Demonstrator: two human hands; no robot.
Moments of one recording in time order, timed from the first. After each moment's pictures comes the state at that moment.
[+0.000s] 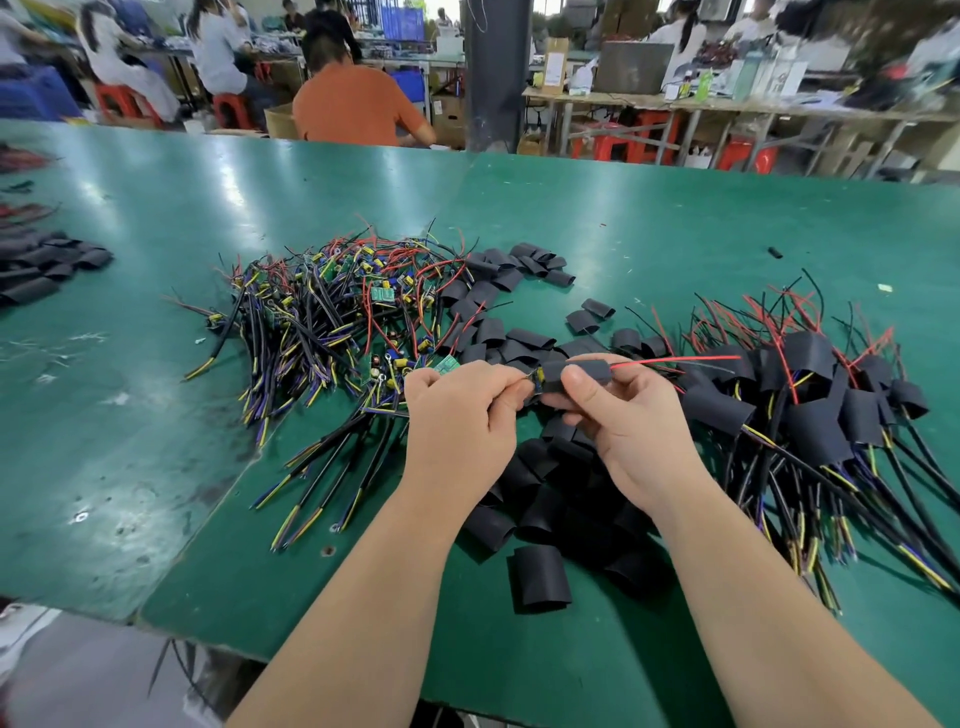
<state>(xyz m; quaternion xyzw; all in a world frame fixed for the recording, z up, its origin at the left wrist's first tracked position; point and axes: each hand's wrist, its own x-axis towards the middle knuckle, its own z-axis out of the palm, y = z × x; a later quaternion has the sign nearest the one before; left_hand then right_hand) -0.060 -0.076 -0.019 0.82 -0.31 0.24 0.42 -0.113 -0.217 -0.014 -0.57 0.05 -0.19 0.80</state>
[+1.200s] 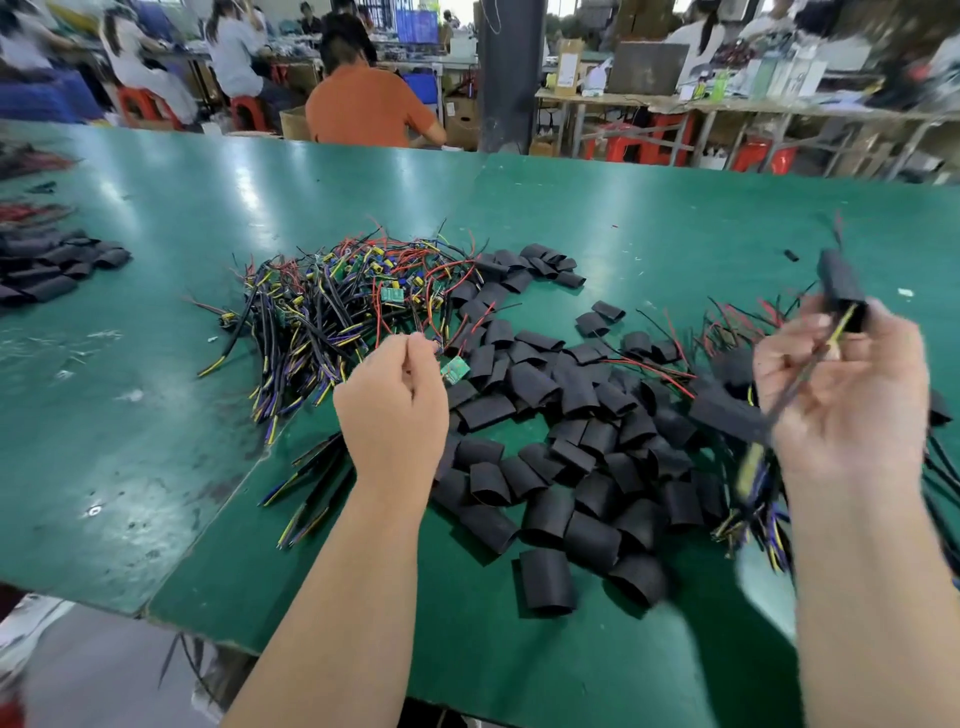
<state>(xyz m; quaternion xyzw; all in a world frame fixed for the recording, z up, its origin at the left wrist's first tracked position) -0.034 -0.051 -0.021 0.81 -0.08 0.27 0.52 -0.155 -0.282 0.043 -0.24 0.05 -0.37 0.90</state>
